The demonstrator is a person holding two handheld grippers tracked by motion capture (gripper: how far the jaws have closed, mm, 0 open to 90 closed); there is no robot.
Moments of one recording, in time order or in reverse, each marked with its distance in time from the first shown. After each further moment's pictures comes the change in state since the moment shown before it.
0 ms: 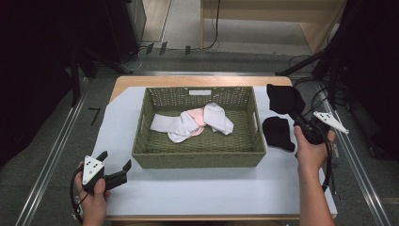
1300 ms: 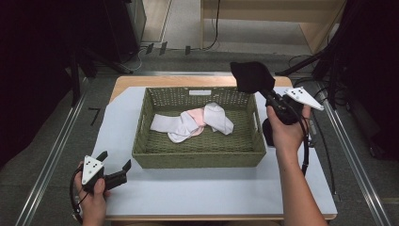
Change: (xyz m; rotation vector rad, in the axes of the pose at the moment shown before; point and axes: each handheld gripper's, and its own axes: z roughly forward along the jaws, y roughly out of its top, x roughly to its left) left arm 0.001 0.000 0.000 -0.001 -0.004 -0.007; right arm 0.104 0.063 0.005 -0.097 0.193 -0.127
